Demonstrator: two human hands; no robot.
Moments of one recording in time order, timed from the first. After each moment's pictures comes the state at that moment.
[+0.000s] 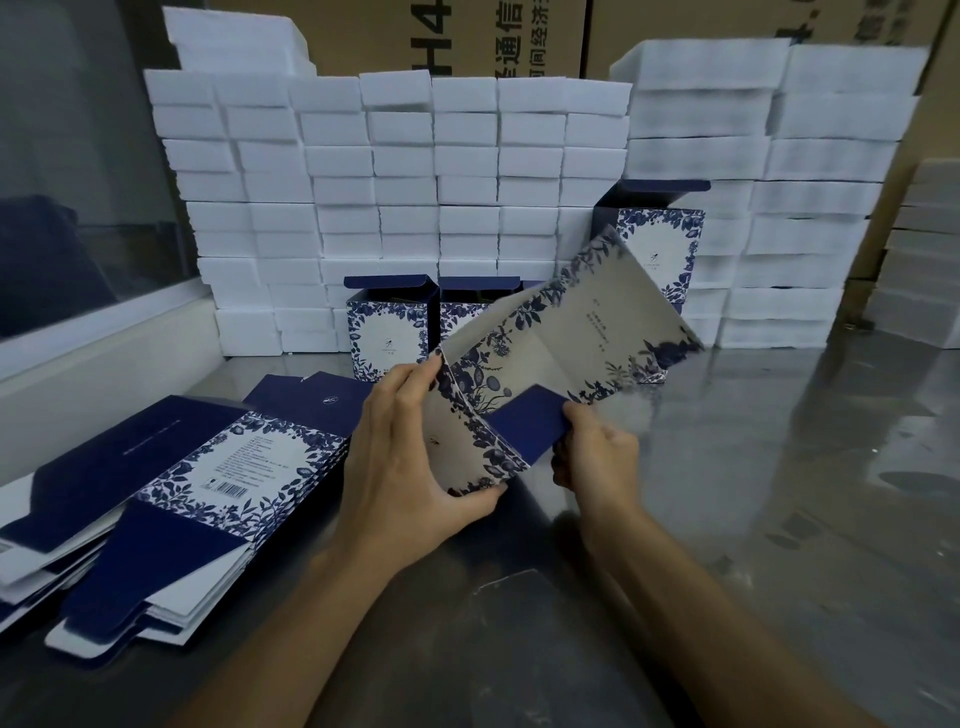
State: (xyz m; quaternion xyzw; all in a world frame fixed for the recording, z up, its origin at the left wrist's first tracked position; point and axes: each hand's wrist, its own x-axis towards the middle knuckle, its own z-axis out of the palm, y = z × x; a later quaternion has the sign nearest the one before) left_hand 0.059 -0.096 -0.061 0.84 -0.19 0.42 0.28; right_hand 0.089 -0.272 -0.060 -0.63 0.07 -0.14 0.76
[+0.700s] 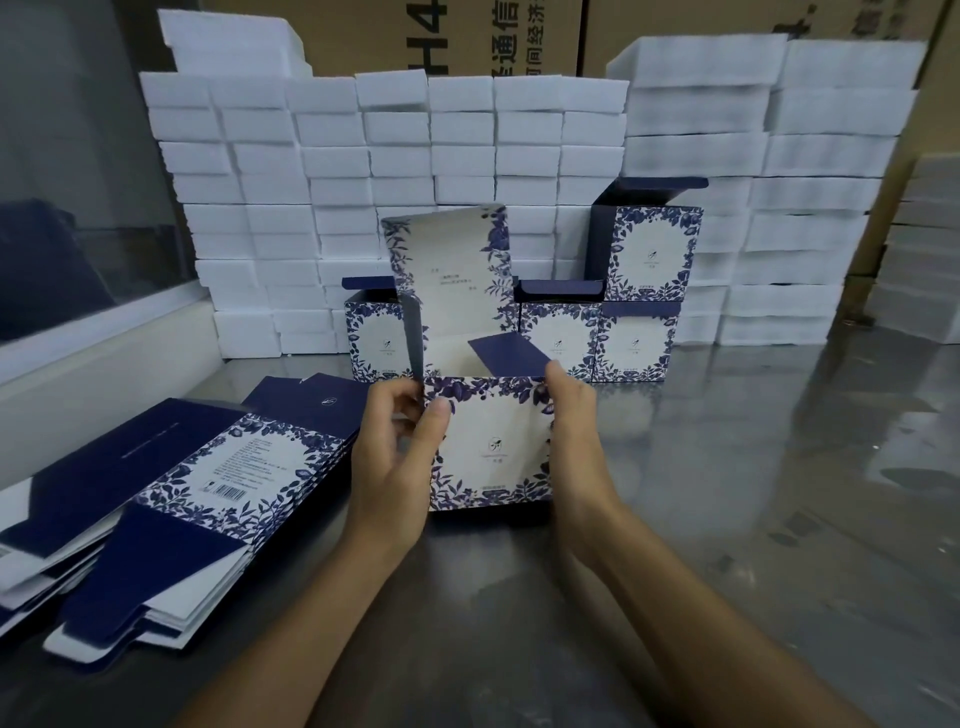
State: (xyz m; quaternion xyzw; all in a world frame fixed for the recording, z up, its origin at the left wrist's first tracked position) left_hand 0.063 -0.106 -0.057 0.68 -0.12 0.30 0.66; right_hand 0.086 -0.248 -0.051 -0.63 -0.02 -0.11 0.77
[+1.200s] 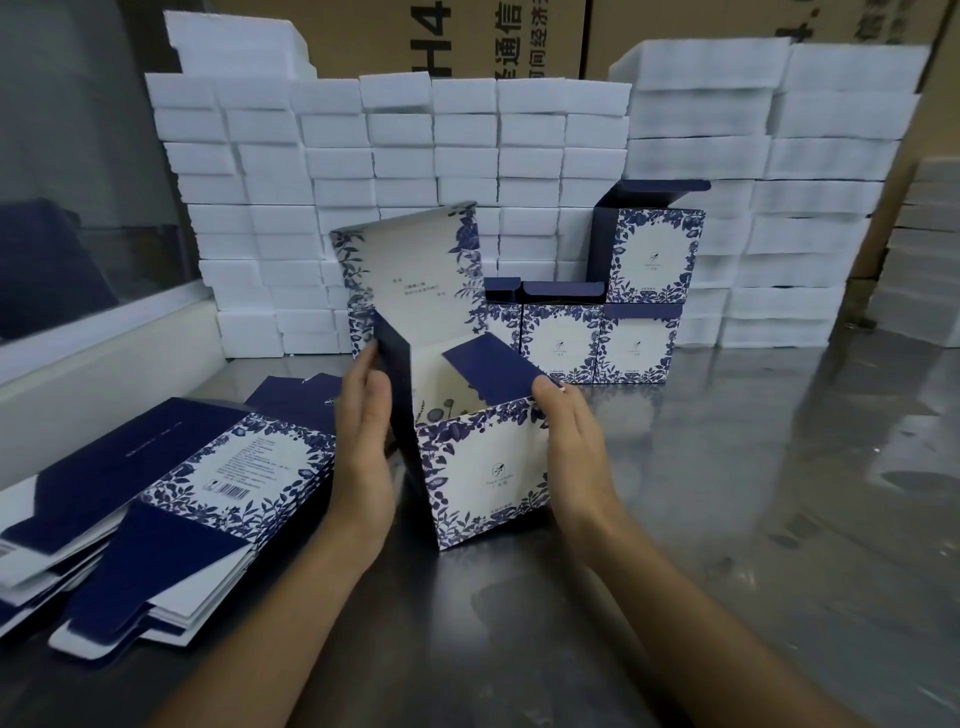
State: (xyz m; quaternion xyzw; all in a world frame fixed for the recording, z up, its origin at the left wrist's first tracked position) left_hand 0.065 -0.094 -0.049 0.58 -0.11 0.25 0.77; right_hand 0.081 -0.254 -0.058 -0.69 -0.07 -0.16 0.70
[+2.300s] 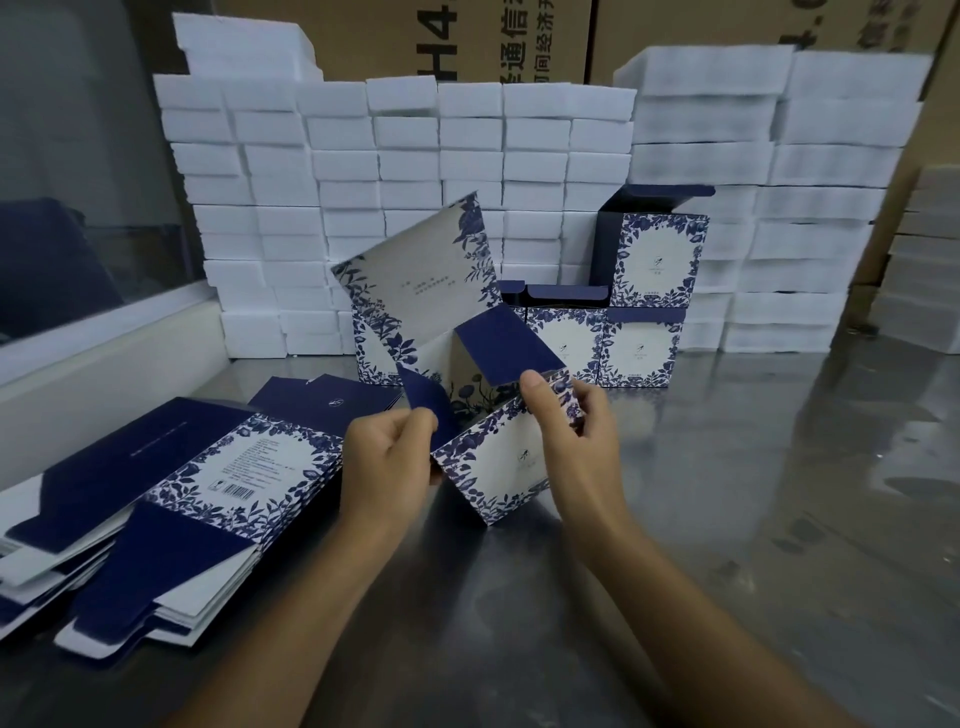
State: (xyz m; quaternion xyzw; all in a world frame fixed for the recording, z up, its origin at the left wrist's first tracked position) left_hand 0.067 -0.099 -0.047 0.71 -0.03 0.29 0.64; right_hand 0.078 -0.247 -0.051 -0.68 -0.01 -0.21 0.71
